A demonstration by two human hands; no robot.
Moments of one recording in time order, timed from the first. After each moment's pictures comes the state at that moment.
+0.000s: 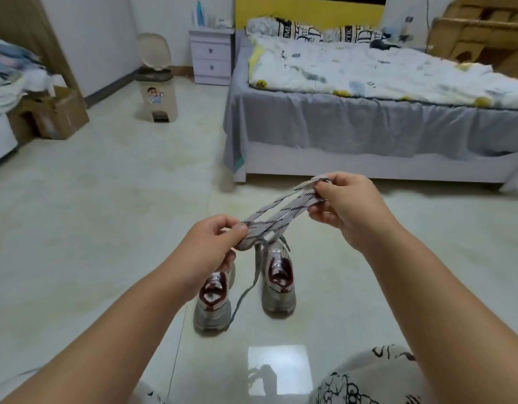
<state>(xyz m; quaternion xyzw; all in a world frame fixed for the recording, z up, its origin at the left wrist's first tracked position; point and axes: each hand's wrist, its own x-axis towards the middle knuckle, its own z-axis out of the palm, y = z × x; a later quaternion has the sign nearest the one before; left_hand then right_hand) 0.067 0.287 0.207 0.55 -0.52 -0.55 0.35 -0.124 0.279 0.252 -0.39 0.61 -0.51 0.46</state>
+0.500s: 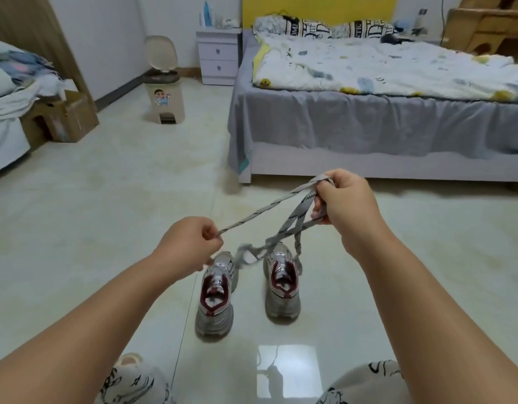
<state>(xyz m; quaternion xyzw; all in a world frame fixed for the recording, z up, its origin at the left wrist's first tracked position) 0.079 0.249 0.195 0.66 -0.64 -0.34 0.21 -0.130 0.260 0.241 -0.46 0.63 -0.51 0.36</state>
